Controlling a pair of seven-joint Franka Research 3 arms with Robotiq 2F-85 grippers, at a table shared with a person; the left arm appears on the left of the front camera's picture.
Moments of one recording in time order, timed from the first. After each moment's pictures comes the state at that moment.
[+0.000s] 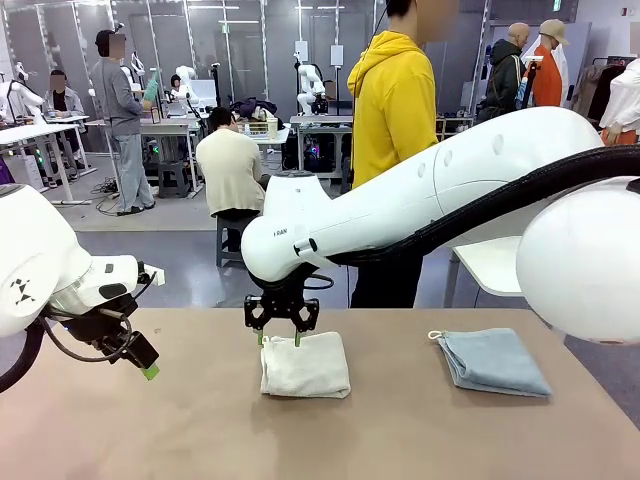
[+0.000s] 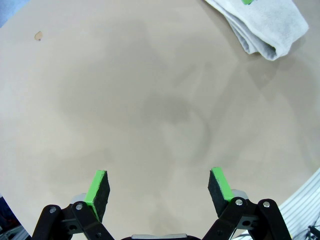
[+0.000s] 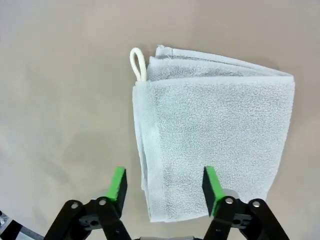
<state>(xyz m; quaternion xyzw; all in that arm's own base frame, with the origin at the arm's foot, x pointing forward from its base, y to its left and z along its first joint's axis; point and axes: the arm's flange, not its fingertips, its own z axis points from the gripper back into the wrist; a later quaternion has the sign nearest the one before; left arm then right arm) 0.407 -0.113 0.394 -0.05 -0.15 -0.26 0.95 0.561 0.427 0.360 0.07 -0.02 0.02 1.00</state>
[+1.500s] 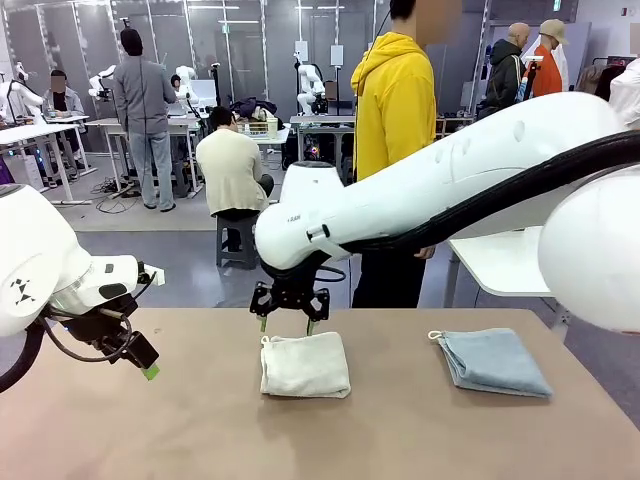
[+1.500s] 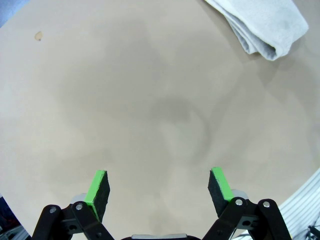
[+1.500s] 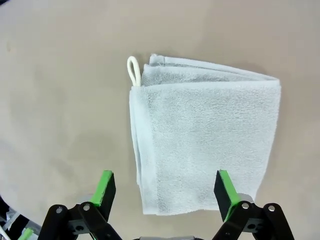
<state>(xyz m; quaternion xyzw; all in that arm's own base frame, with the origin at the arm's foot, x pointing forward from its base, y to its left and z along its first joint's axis) 0.407 -0.113 0.394 -0.05 -0.15 -0.26 0.95 0.568 0.398 0.377 0.10 -0.03 0.02 0.99</state>
